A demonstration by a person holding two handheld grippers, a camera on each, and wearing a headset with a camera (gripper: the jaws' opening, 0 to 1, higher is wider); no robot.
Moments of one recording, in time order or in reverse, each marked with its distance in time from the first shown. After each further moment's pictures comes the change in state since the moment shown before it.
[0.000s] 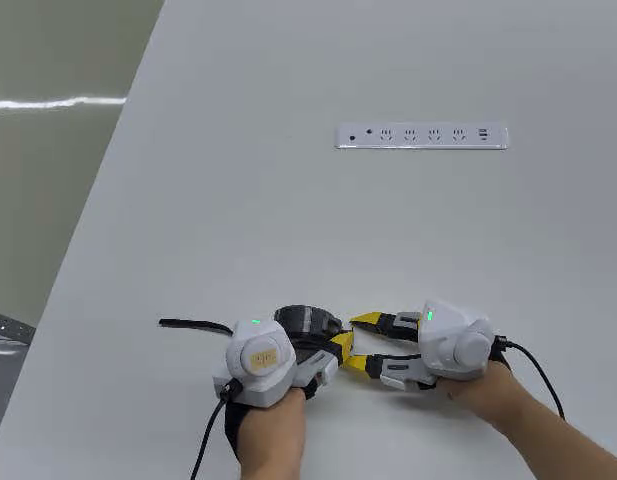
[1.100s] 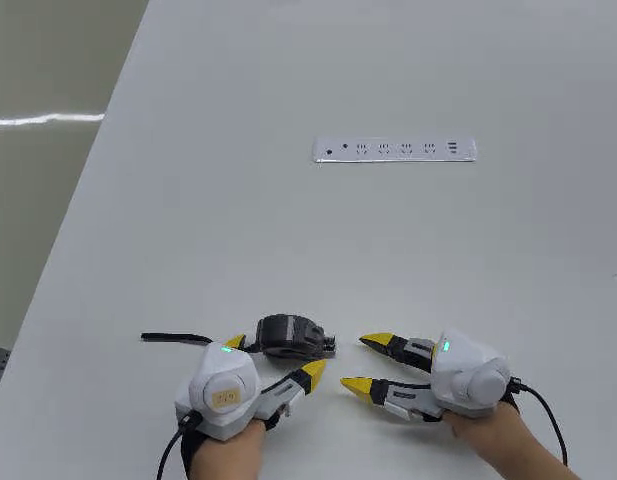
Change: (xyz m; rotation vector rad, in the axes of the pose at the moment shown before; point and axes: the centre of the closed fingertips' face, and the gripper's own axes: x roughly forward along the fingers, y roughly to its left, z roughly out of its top) left arm -0.020 0.002 -0.004 0.177 -0.046 -0.132; right arm -0.044 0.010 -0.005 0.094 -0.060 -0.161
